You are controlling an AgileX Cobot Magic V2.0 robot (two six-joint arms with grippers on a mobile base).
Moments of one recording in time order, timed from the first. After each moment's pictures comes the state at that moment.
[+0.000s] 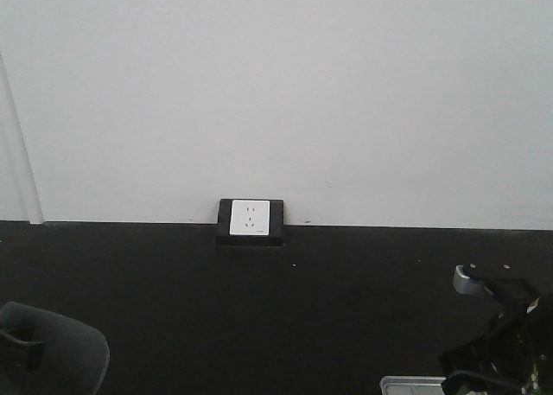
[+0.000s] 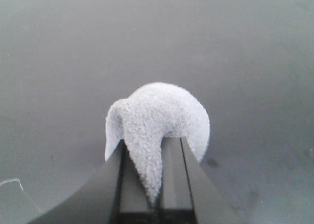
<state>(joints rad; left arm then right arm) -0.08 1.08 -0.87 -0.18 0.59 0.10 0.00 1.66 -1.12 0.32 0.87 -0.34</state>
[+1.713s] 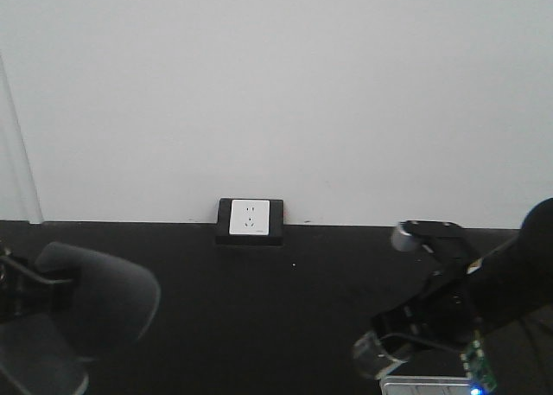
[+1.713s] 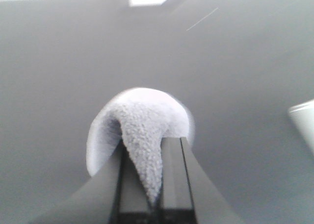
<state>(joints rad) -0.17 1.10 -1.02 -0.48 0.58 0.28 0.23 1.59 -1.24 0.46 0.89 -0.34</state>
